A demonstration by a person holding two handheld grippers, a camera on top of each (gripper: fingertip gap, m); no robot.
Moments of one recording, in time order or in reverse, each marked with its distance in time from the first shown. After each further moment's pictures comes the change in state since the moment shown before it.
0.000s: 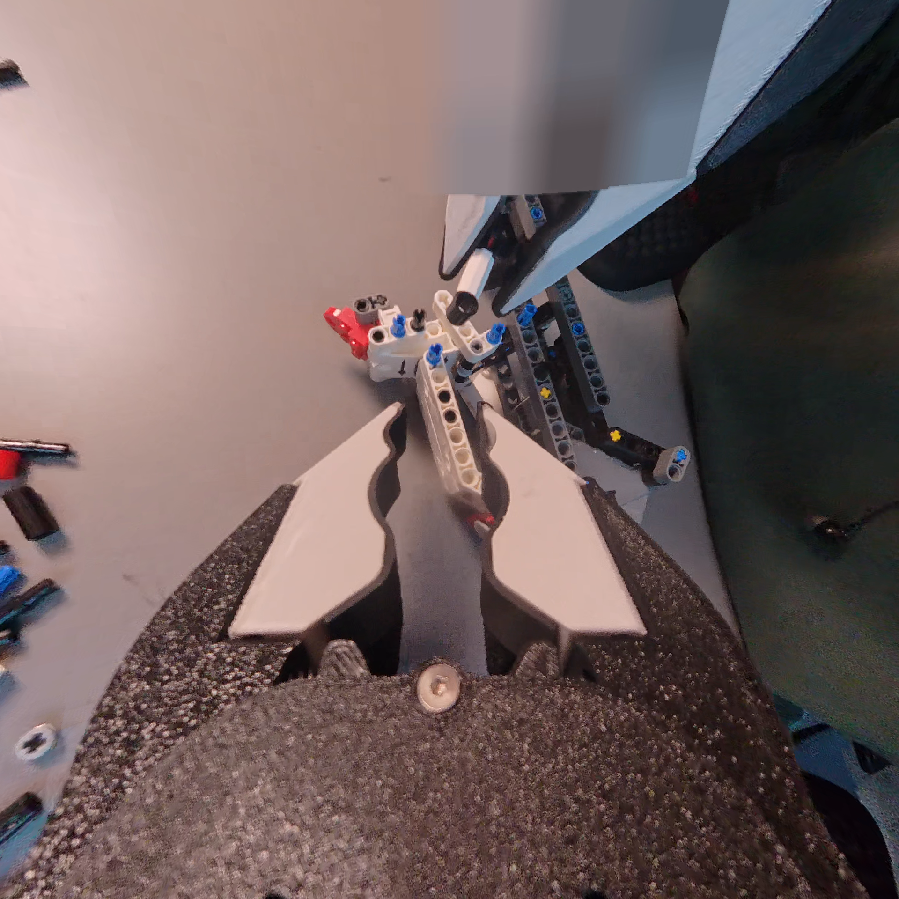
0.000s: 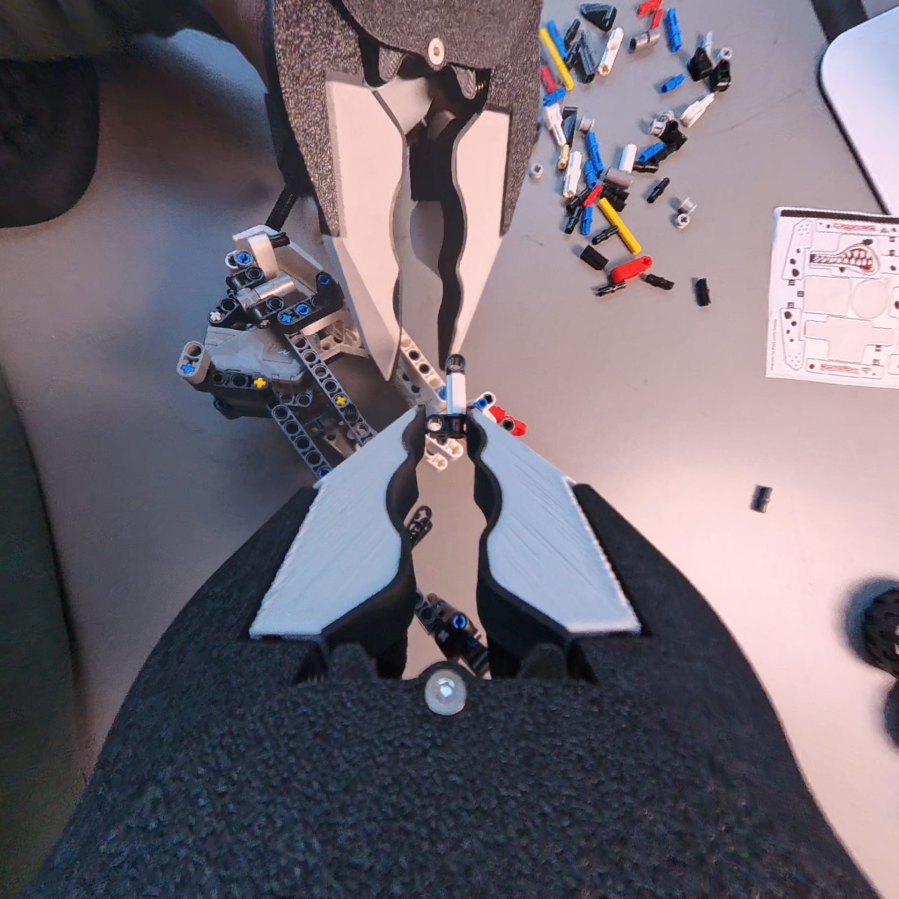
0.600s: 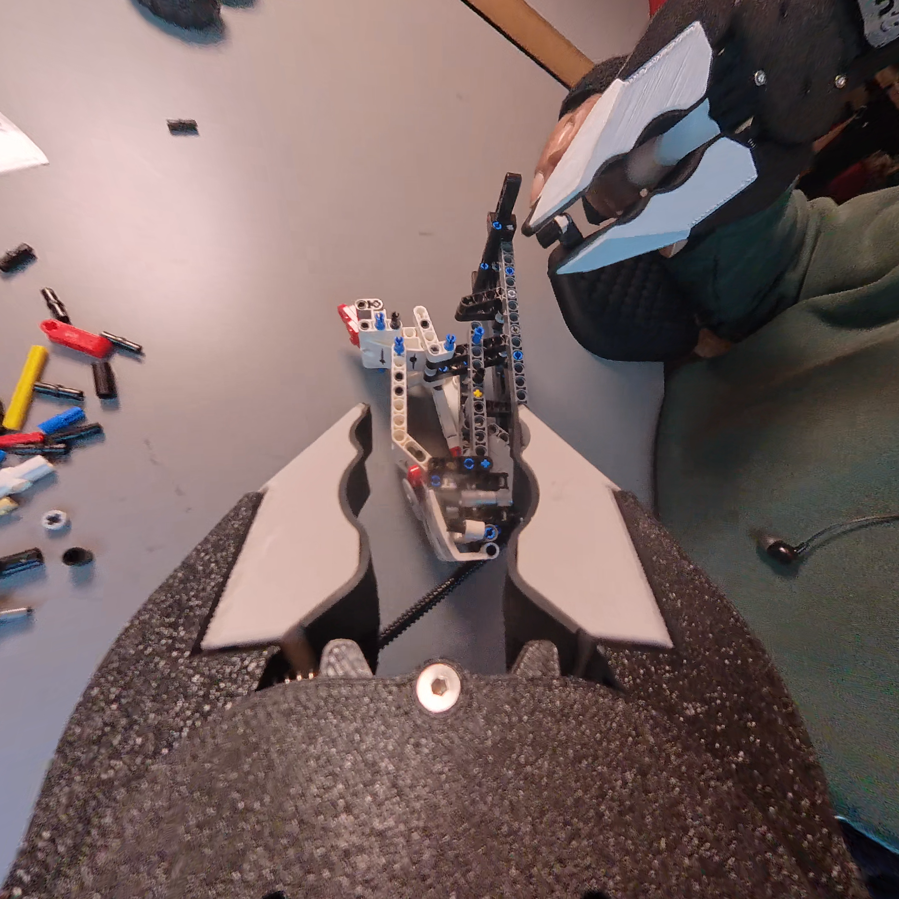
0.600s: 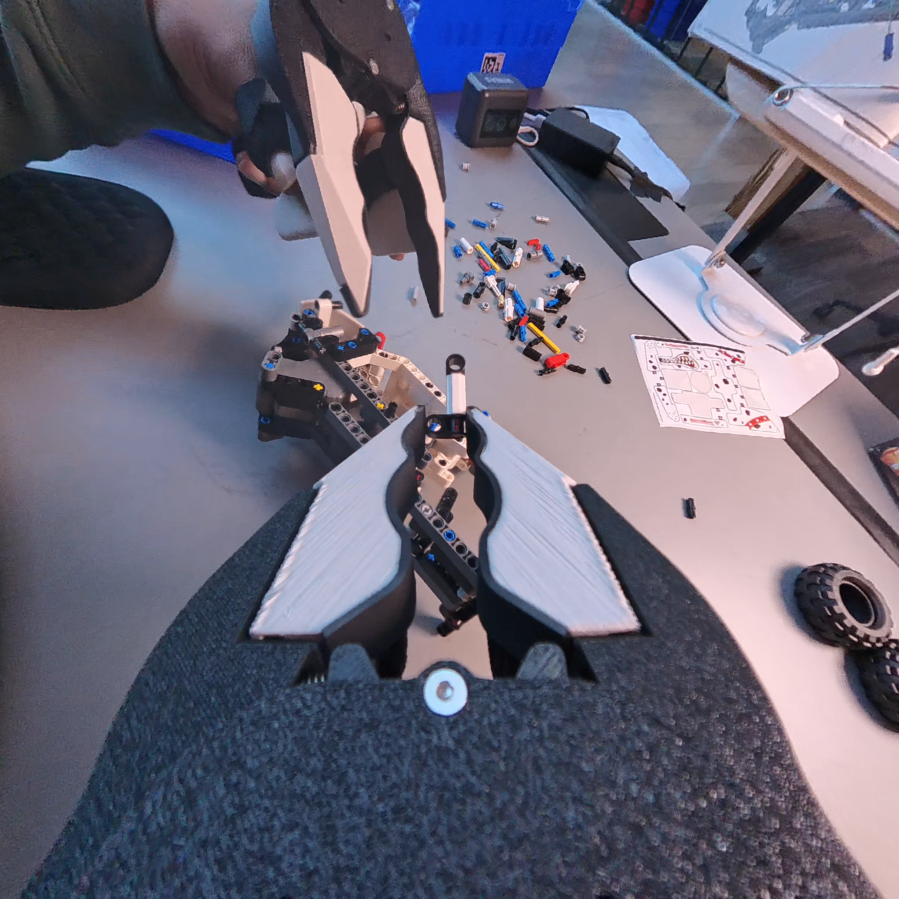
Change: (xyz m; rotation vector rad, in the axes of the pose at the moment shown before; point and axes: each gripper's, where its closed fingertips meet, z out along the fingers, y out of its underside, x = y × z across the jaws) left arm 0.033 -0.011 -0.044 0.147 -0.207 -0.159; right arm -0.022 0.001 -0.051 0.440 0.206 -0.064
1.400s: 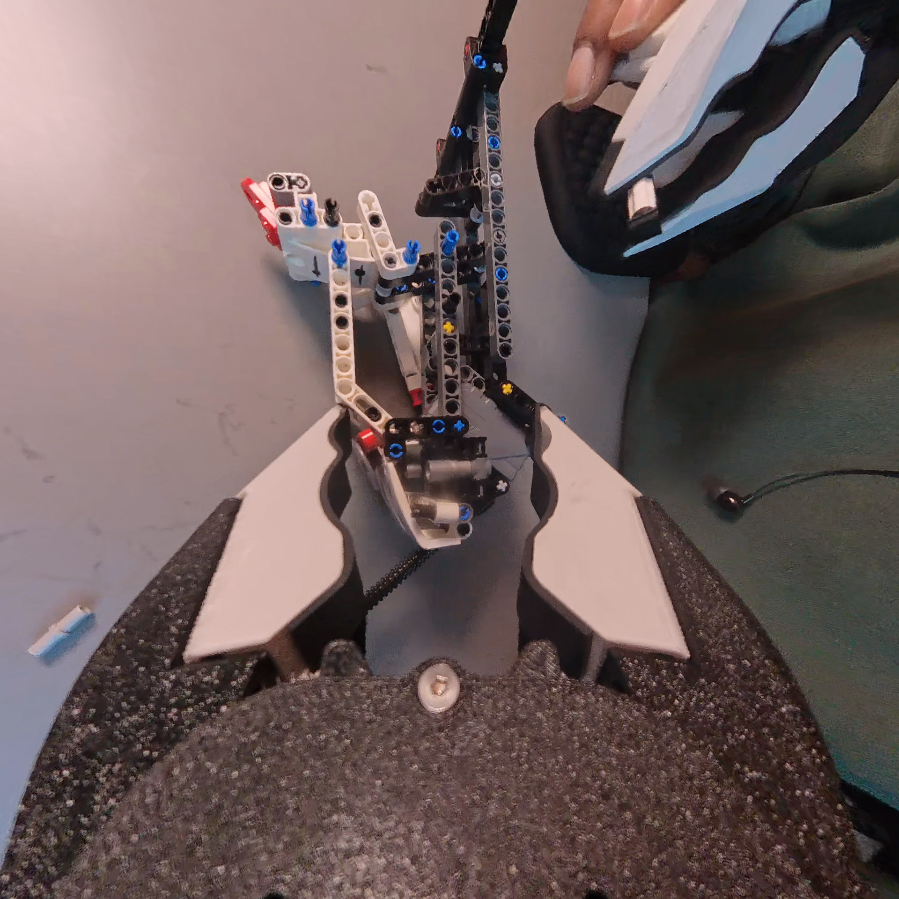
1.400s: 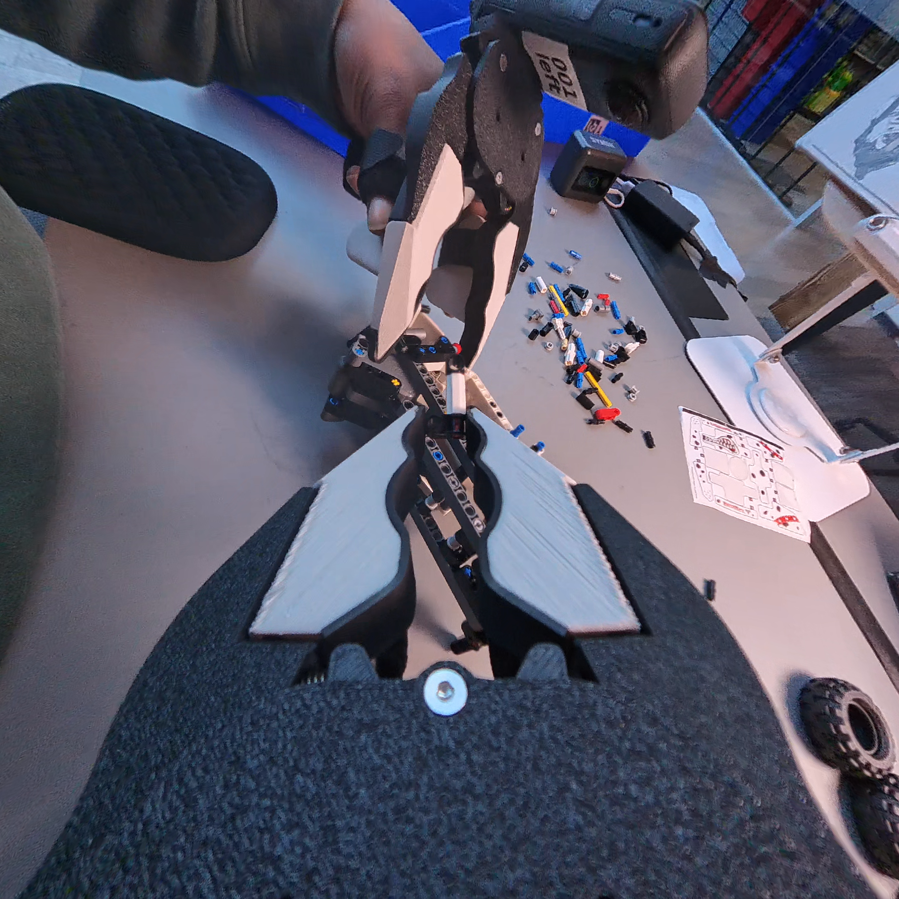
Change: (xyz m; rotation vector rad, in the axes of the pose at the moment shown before) left arm 0.015 0.041 0.019 -0.243 0.096 -0.073; right arm -0.039 -0.004 0.000 0.053 -0.131 -0.203
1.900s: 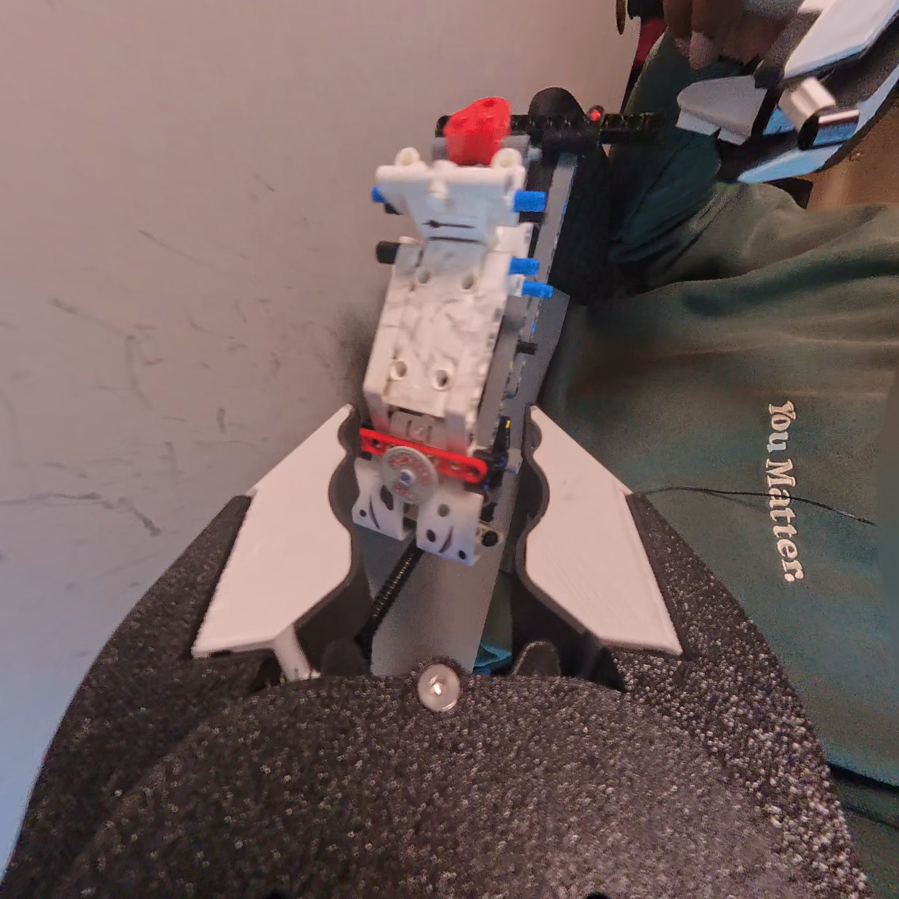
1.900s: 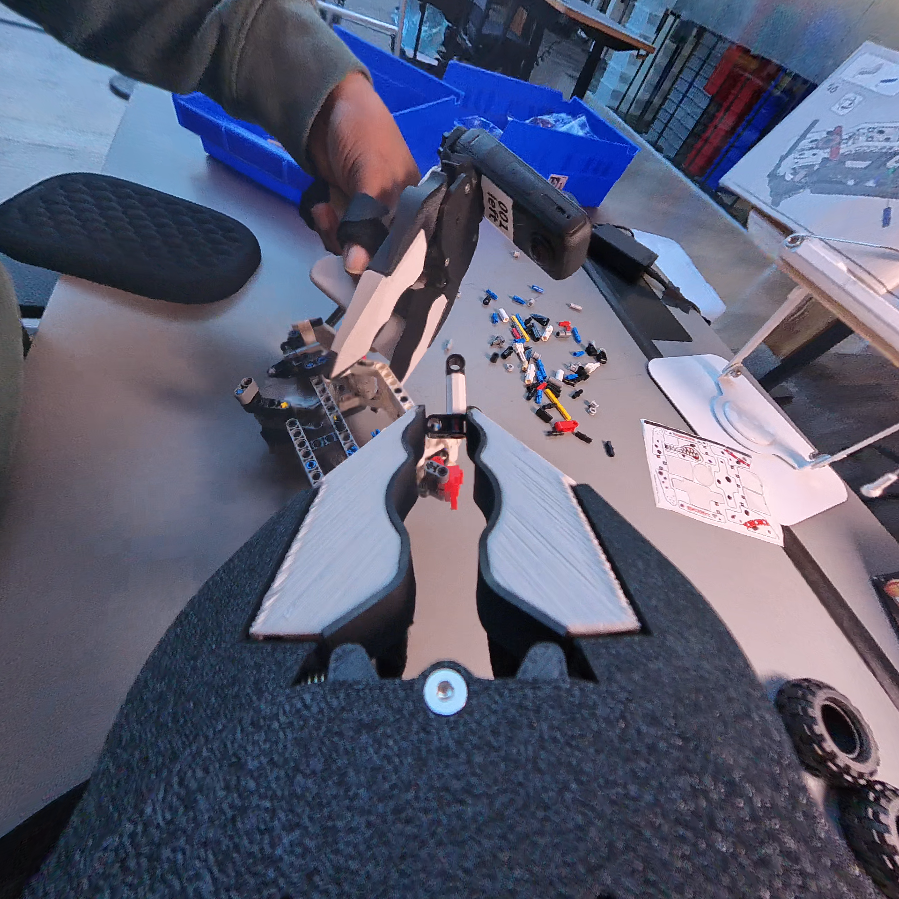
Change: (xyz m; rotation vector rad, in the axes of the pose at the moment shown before) left arm 0.009 0.007 0.010 -0.127 0.227 -0.396; right arm 0.037 -0.002 -0.022 0.121 -0.004 0.050
